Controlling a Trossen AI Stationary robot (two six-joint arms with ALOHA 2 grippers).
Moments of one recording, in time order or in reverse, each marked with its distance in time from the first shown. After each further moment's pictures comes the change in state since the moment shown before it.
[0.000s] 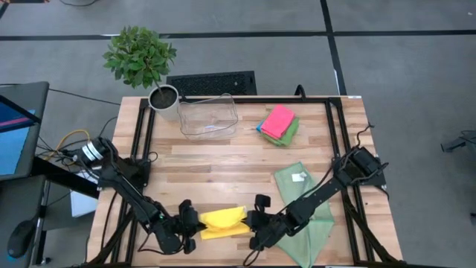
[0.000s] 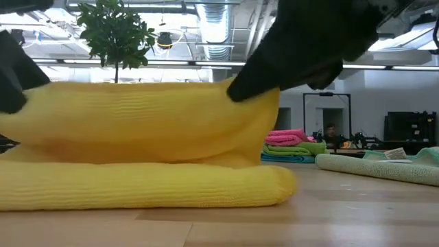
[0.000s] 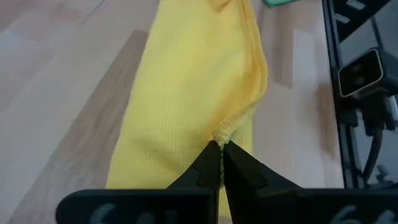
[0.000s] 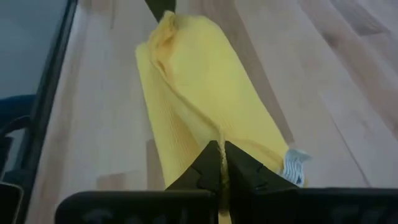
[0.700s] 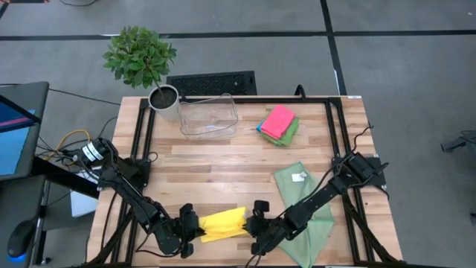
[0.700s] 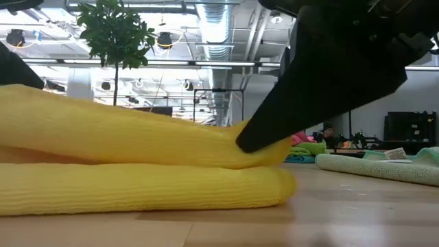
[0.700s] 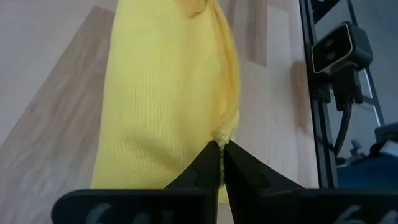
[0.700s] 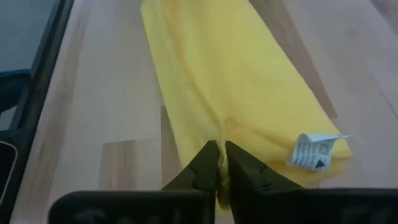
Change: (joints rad) left arm -0.007 0.009 0.001 0.047 0.102 0.040; right arm 0.027 0.075 -0.002 0.050 -0.056 -0.022
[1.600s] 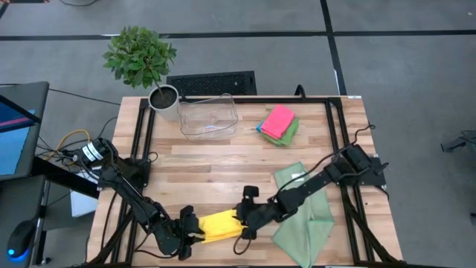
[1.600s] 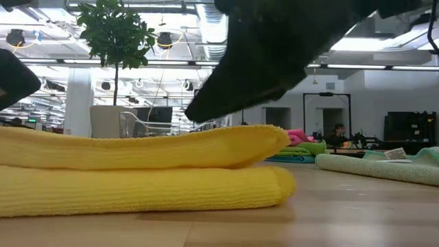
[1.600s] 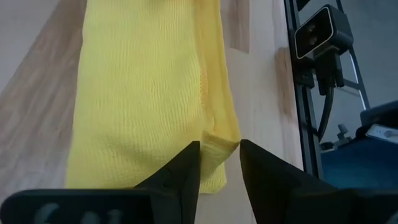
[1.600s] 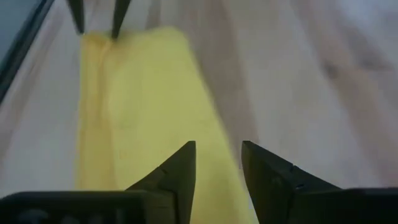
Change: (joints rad) left arm -0.001 -0.001 0.000 0.022 0.062 0.036; right arm -0.148 -0.039 -0.003 0.070 -0.071 -0.208
